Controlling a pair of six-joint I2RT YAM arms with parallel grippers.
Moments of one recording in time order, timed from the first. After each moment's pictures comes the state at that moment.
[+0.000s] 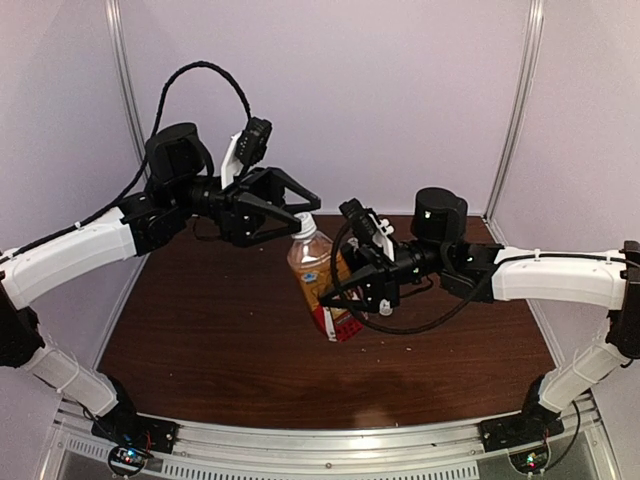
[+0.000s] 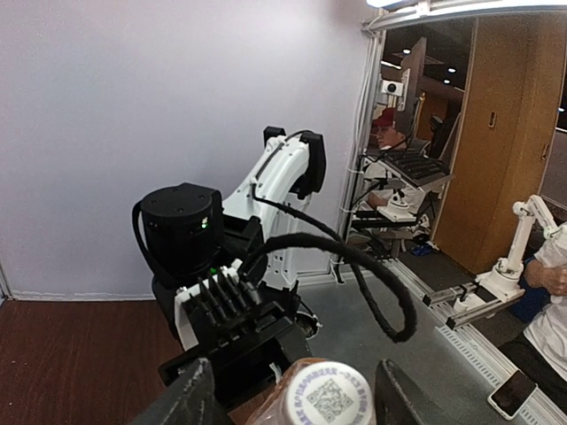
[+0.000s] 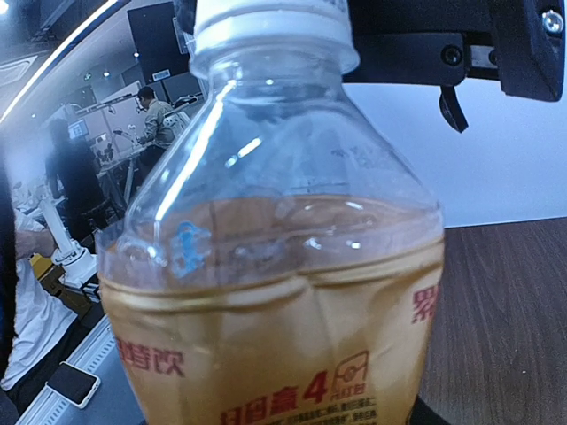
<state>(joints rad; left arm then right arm) -0.77 1.41 1.31 0.19 1.16 -0.18 0.90 1.46 1.05 0.36 -1.02 0.21</state>
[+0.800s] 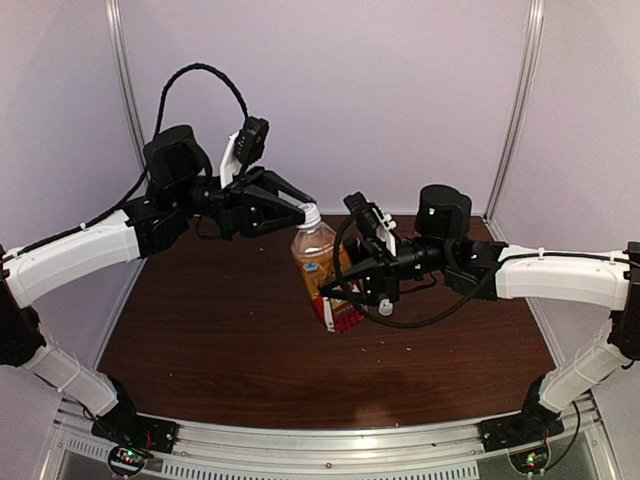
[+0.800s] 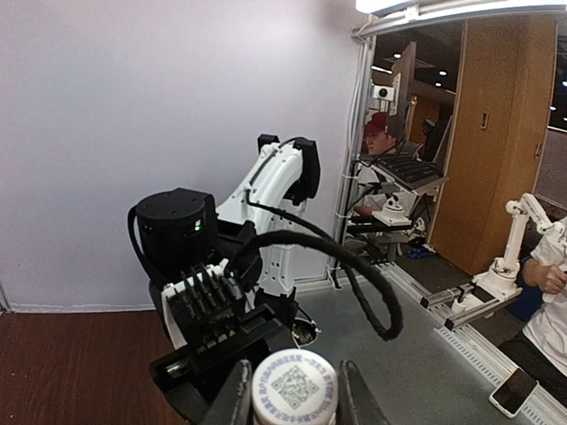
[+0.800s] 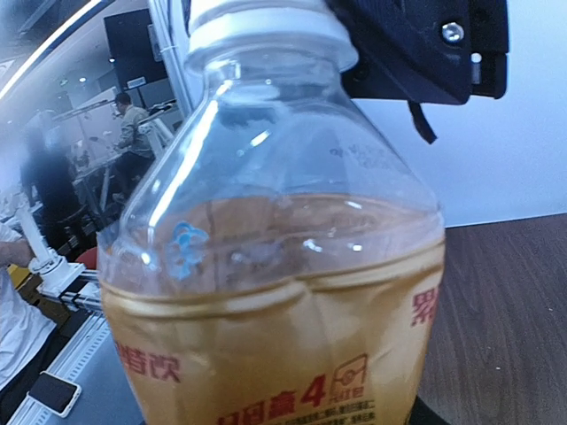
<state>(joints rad) -0.77 1.43 1.28 0.32 1.19 -0.26 0.88 1.45 1.05 0.37 -0.97 0.21</state>
